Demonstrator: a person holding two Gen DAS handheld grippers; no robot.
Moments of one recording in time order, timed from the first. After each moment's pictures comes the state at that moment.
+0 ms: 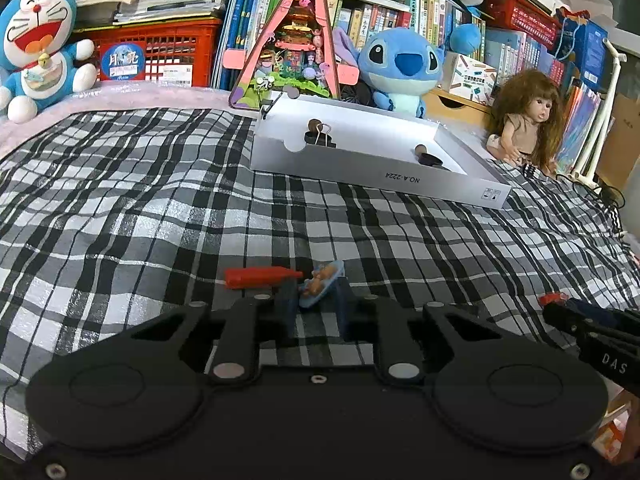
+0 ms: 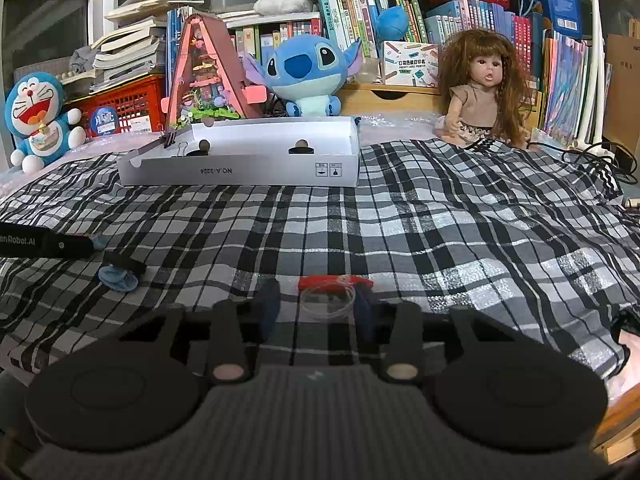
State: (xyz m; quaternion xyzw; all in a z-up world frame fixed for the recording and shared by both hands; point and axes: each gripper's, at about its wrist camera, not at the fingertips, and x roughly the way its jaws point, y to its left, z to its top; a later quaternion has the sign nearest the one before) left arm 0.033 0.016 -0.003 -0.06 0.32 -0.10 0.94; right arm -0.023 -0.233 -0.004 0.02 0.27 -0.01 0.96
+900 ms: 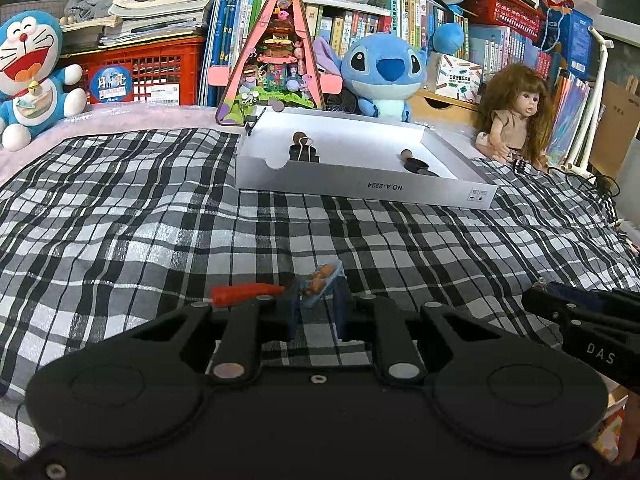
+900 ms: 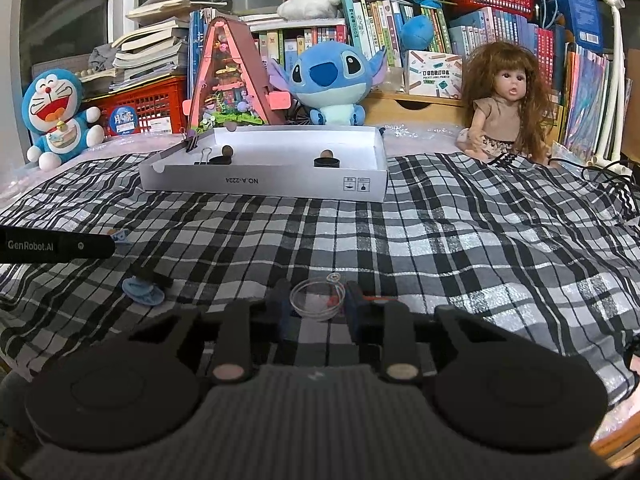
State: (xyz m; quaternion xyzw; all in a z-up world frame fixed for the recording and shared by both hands) left arm 0.030 0.004 0.012 -0.04 0.31 -0.11 0.94; right arm -0.016 -0.221 0.006 0.01 0.27 0.02 0.96
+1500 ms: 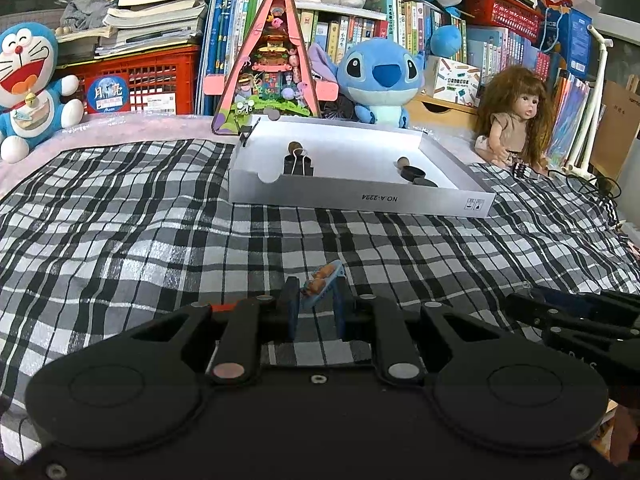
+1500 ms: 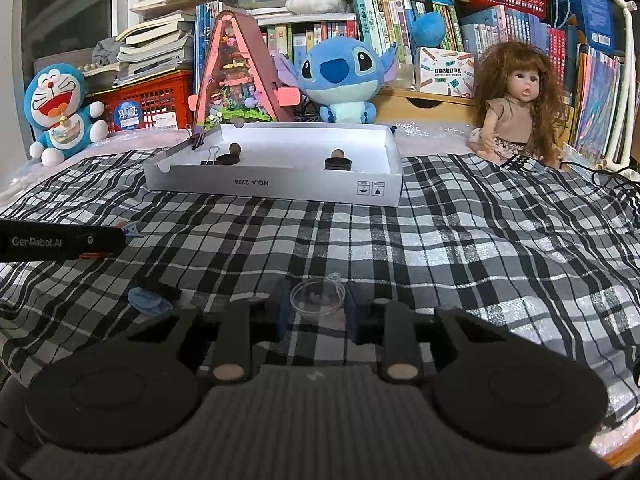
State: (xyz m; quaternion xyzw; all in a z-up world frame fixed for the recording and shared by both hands) left arm 0.036 -0.003 0.019 -0.03 0.31 -0.11 0.94; right arm -0.002 -0.214 0.008 0.00 0.28 0.03 0.96
